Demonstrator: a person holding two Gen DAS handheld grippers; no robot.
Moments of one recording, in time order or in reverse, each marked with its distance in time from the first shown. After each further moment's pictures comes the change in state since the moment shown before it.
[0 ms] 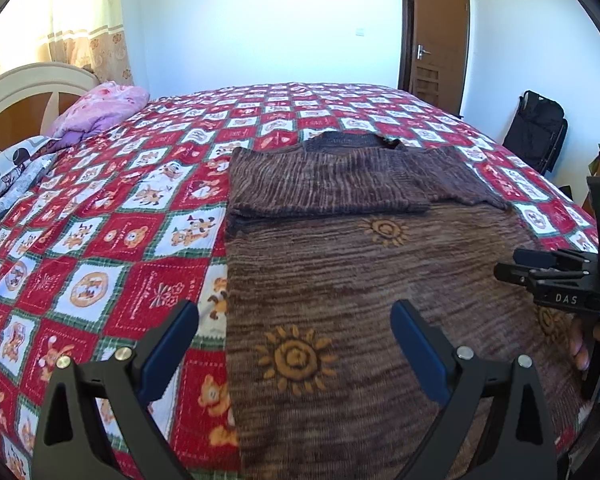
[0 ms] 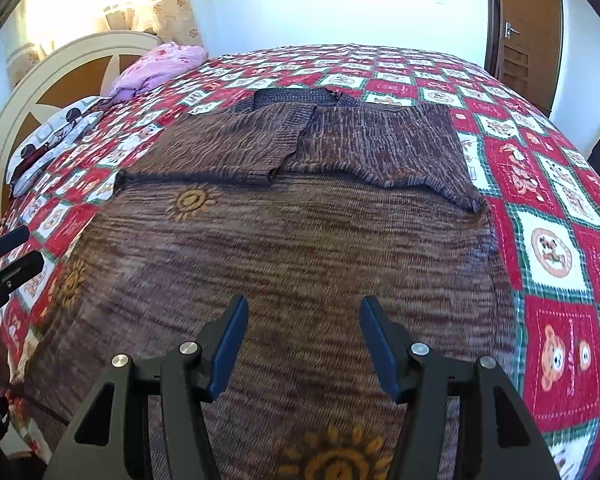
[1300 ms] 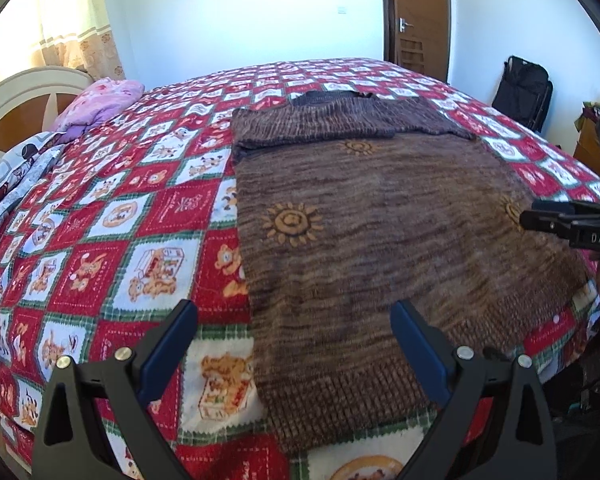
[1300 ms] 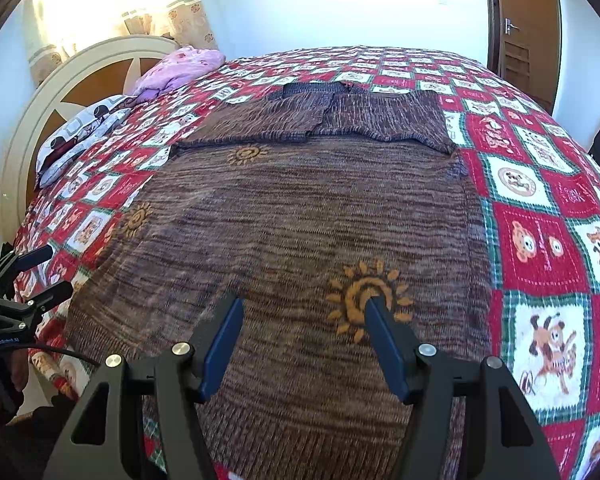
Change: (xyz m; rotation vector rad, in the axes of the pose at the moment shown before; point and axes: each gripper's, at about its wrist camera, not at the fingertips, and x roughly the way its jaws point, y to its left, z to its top) left arm -0.058 -0.002 -0.076 0.096 0.075 0.004; right arm -0.075 0.017 -0.074 0.016 -0.003 0.055
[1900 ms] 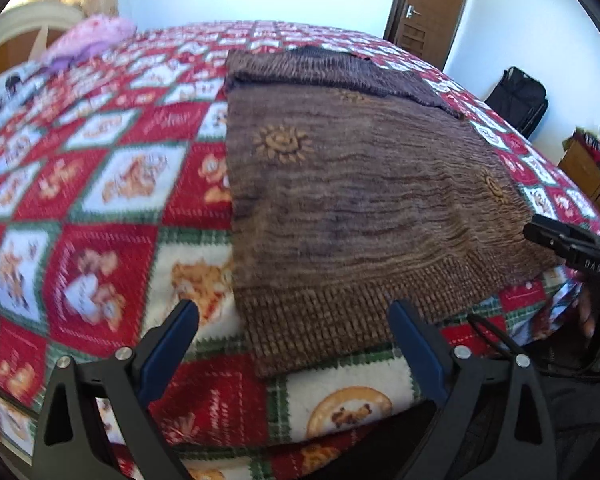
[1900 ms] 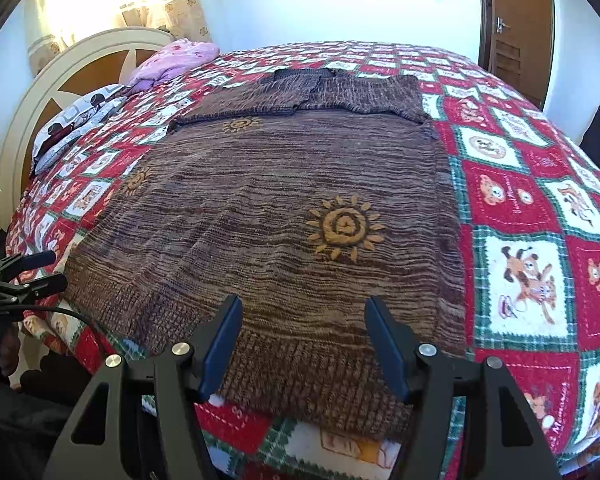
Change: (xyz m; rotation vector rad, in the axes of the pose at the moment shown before) left arm 0.005 0.019 -0.035 -0.157 0.155 -0.167; right arm -0.025 -0.008 -0.042 -0.010 0.003 -0.051
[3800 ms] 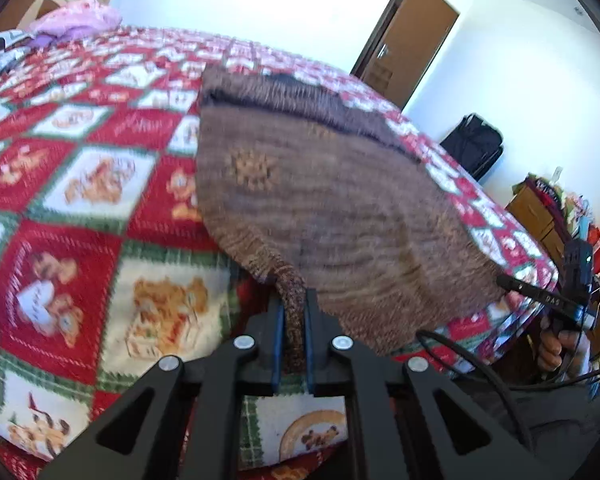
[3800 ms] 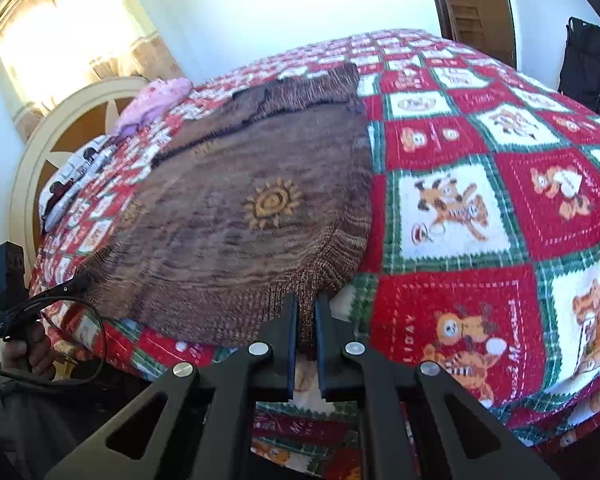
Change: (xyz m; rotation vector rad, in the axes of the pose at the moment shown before) left arm -0.011 0.018 0.005 -0.072 -0.134 -0.252; right arm -0.043 -0.068 -0.033 0.222 -0.067 0.097
